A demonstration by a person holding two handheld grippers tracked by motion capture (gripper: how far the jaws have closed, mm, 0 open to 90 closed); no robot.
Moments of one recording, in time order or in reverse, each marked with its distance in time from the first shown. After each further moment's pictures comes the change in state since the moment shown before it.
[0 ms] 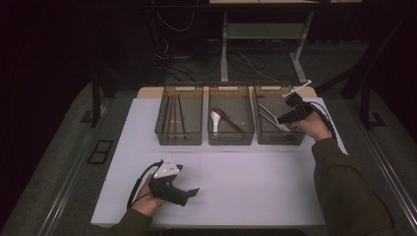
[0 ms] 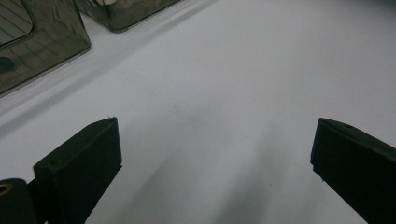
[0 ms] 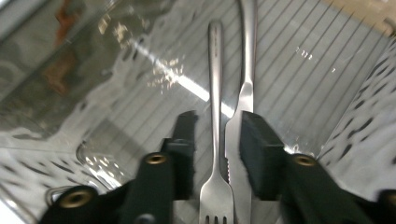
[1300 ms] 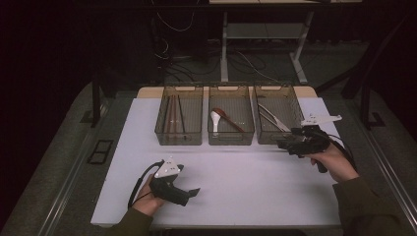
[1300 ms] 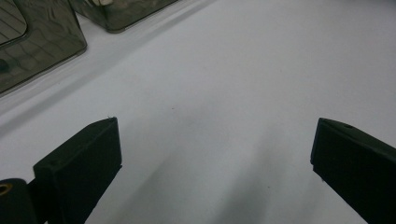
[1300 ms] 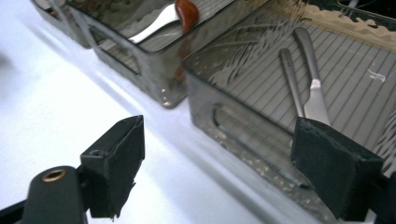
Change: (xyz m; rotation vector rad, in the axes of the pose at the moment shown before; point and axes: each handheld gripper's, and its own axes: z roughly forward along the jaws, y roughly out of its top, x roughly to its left) left arm -0.001 0.001 0.001 0.001 -0.005 0.002; right arm 0.063 -0.094 -0.053 -0.353 0.102 -0.032
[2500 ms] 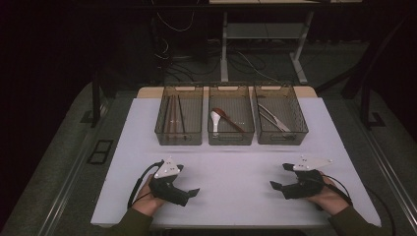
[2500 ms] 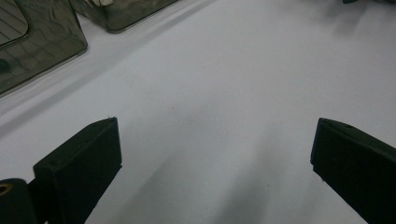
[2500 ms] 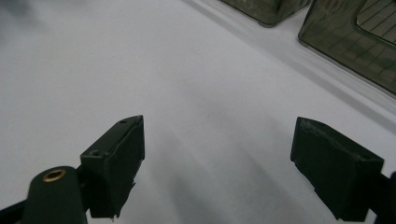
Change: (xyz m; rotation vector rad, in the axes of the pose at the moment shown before) left arm 0.000 0.000 -0.001 -0.001 0.000 0.001; right arm 0.065 -0.082 -0.003 0.030 0.088 -0.116
